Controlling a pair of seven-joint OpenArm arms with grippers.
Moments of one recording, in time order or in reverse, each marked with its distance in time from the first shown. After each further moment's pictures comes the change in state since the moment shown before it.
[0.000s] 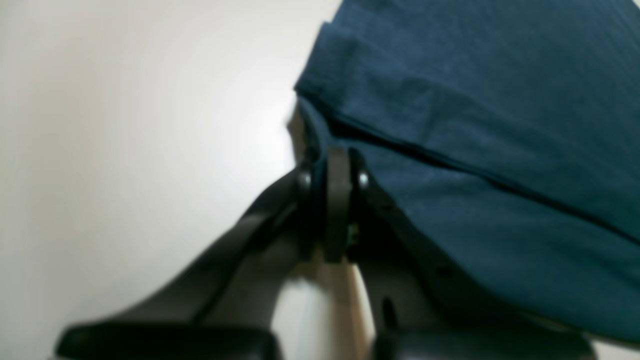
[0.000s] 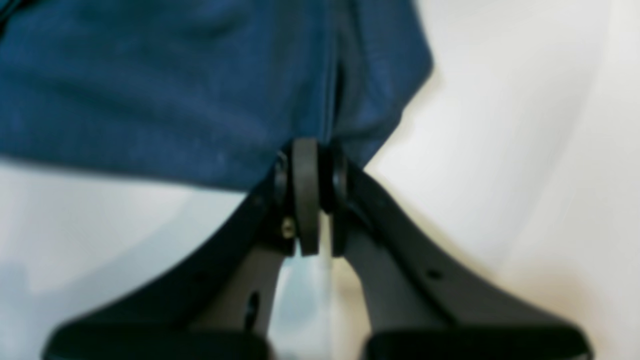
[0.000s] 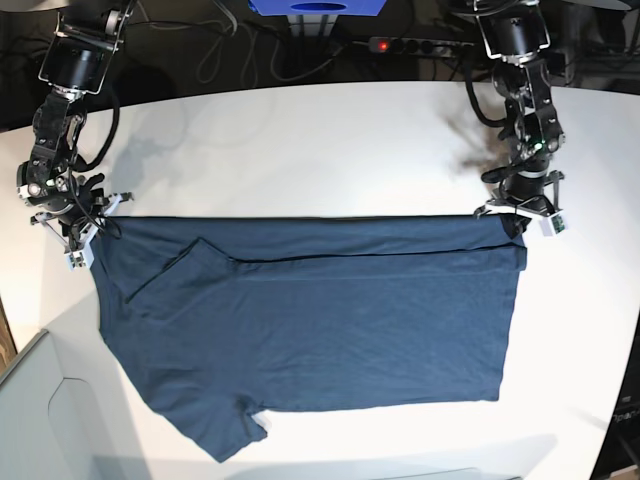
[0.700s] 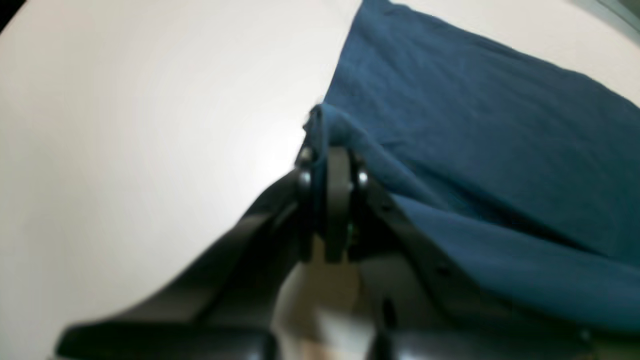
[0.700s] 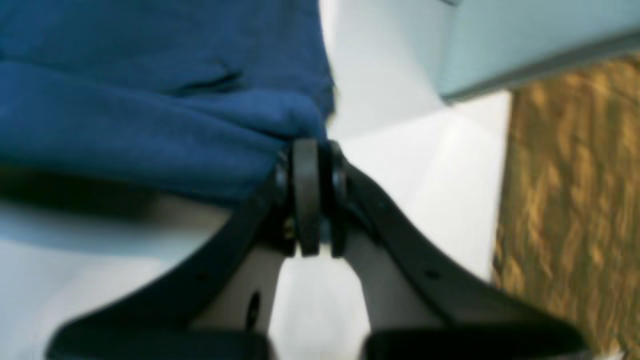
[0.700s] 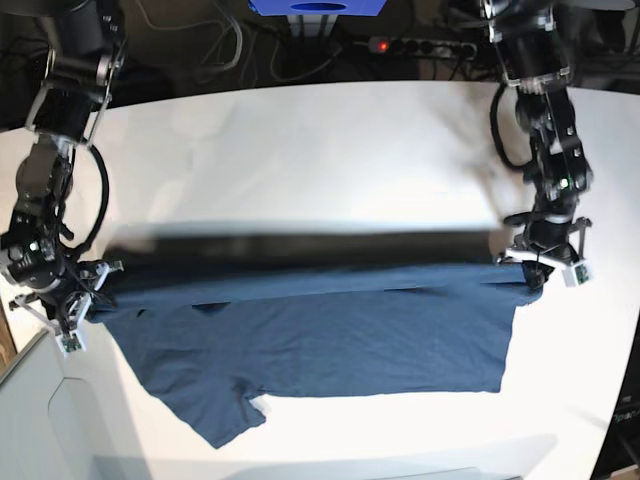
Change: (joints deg) left arm -7.6 -3.5 0.0 8.9 0.7 0.5 10.1; right arm 15.1 1.5 -4.6 9.7 0.2 1.2 -12.9
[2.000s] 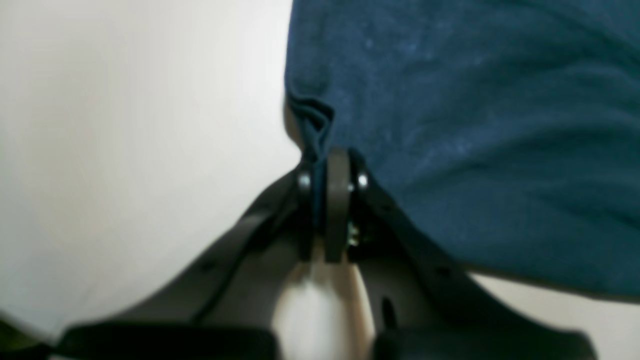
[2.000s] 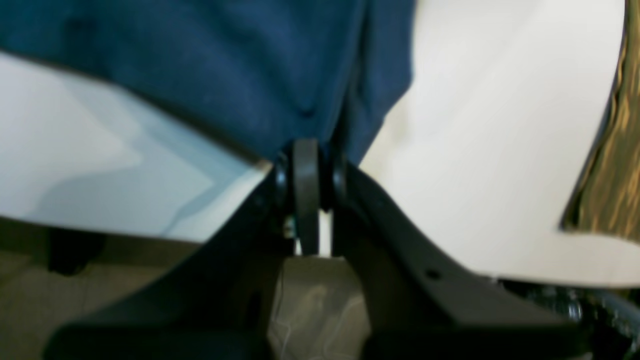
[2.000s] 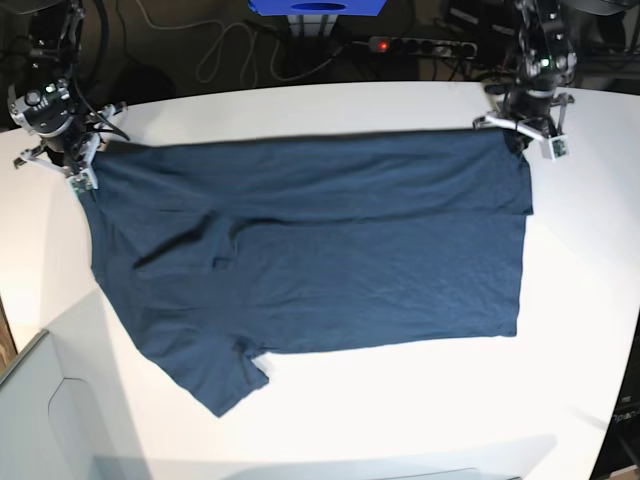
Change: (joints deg) left arm 32.3 3.8 -2.9 14.3 -0.5 -0.1 1.1; right arm -41.5 -0.3 7.7 21.5 -0.2 0.1 6.5
